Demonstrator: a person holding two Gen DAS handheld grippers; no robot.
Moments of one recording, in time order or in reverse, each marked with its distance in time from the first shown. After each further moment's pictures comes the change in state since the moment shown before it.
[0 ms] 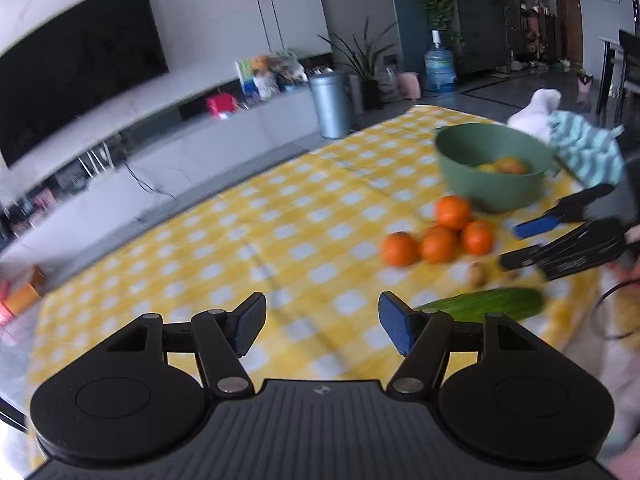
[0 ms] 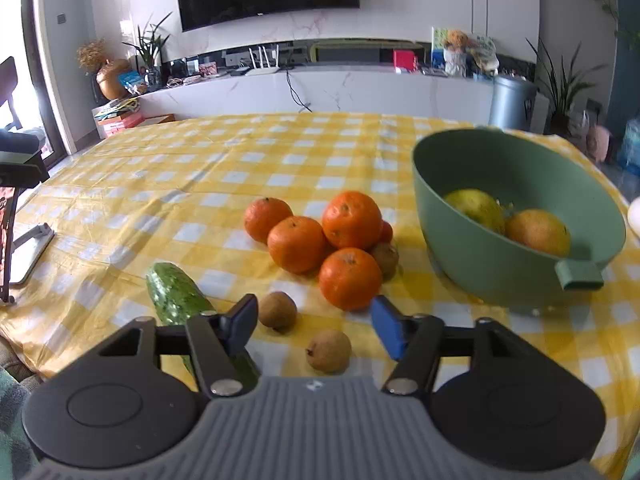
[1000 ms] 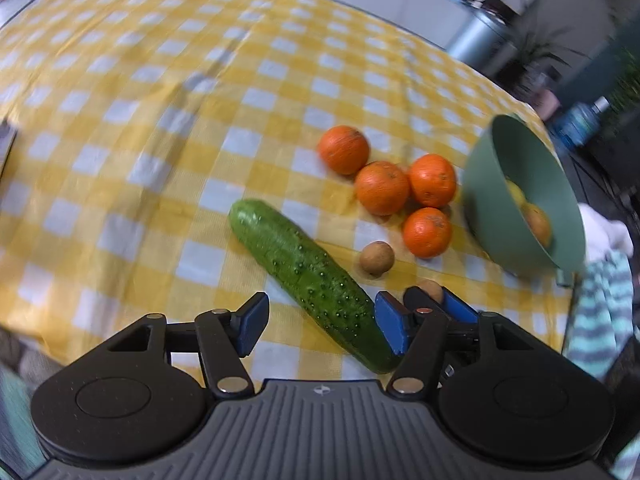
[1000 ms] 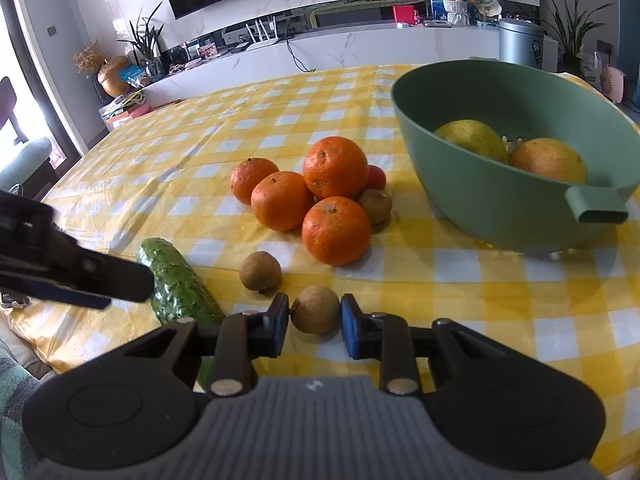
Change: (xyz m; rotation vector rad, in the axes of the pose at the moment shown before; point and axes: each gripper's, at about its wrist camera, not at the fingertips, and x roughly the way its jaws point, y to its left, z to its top) left arm 0.090 -0.075 0.007 -0.889 0.391 0.038; right arm 0.014 -0.029 -0.011 0.099 0.093 0.094
